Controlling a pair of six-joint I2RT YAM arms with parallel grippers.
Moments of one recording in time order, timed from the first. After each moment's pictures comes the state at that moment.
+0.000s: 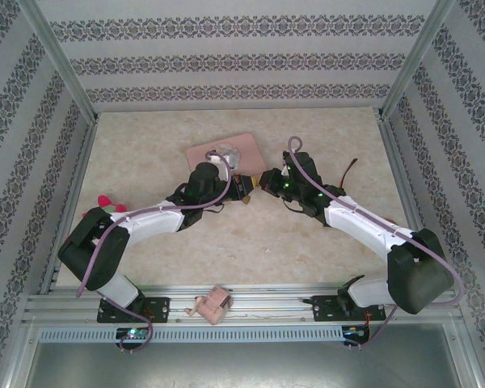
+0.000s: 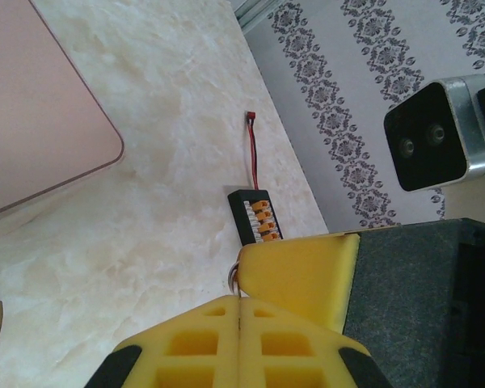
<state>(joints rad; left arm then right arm) -0.64 1.58 0.85 0.41 0.30 -0.81 0.53 1.36 0.86 -0.08 -0.21 0.91</state>
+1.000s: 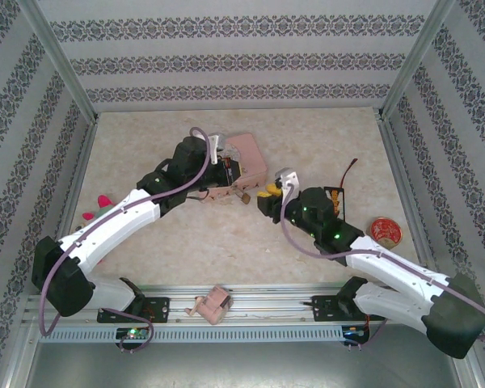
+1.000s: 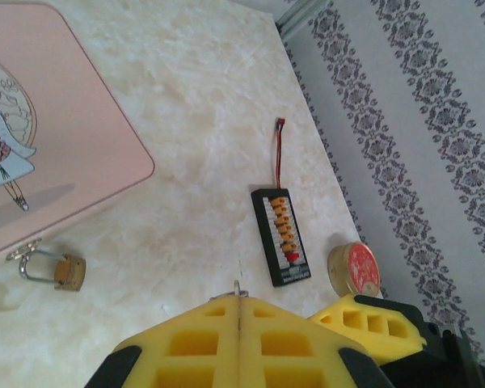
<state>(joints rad) -0.62 1.36 1.19 -0.34 0.21 -0.70 0.73 0.99 0.55 0.18 -0.02 0.17</state>
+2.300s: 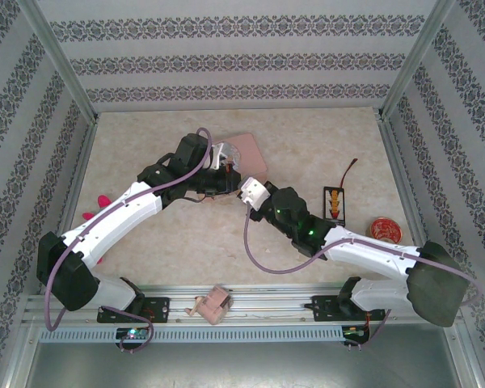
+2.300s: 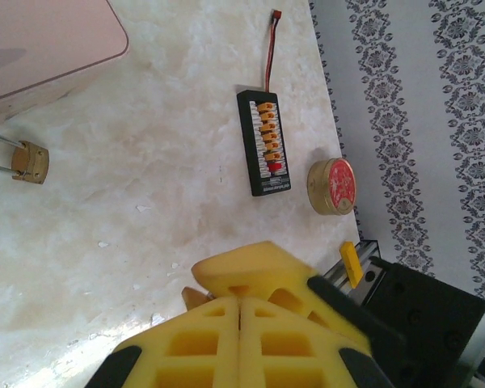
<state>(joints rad) -0.60 1.41 1.26 -0.54 0.43 -0.73 0.89 1.22 0.66 0.33 0.19 -0.35</state>
